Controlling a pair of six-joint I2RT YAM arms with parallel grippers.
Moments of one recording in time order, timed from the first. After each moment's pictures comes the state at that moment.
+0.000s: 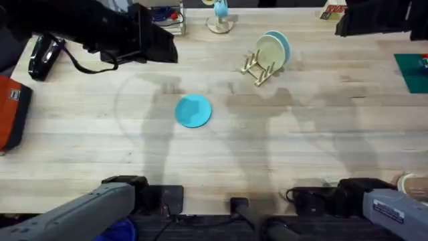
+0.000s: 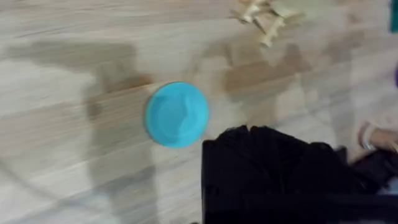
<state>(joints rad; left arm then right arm) 0.00 1.28 1.35 -1.22 0.52 -0.04 0.00 1.13 1.45 -1.17 -0.17 -0.02</state>
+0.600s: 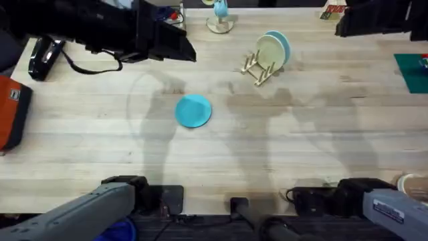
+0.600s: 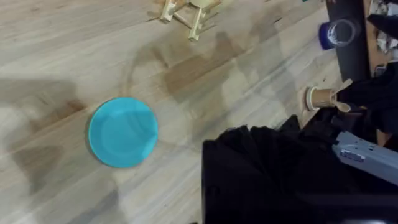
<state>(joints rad) 0.01 1.28 1.35 -1.25 0.81 0.12 0.00 1.13 1.45 -1.18 -0.17 -0.02</state>
